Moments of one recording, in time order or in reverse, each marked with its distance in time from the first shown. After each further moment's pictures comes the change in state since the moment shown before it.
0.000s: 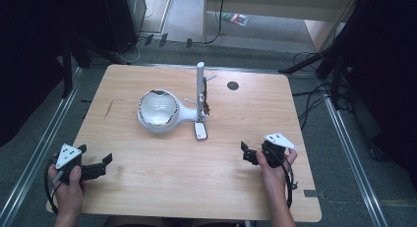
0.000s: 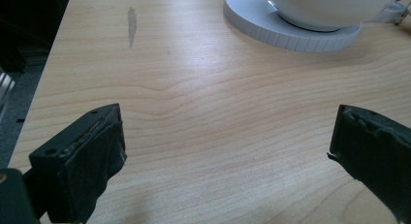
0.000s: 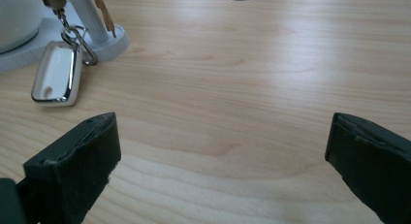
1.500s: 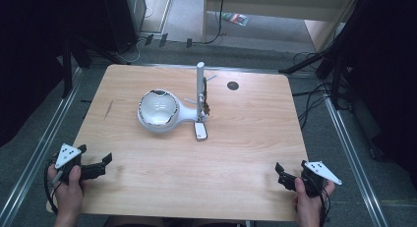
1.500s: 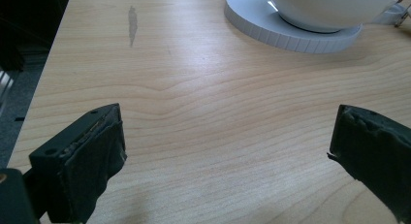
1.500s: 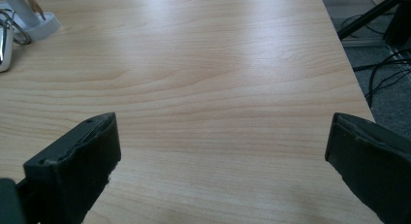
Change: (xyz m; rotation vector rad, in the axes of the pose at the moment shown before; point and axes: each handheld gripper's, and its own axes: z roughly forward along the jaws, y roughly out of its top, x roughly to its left) left arm 0.001 0.000 0.000 -0.001 -0.002 -0.010; right arm -0.068 -0.054 -0.078 -0.039 -0.117 0.107
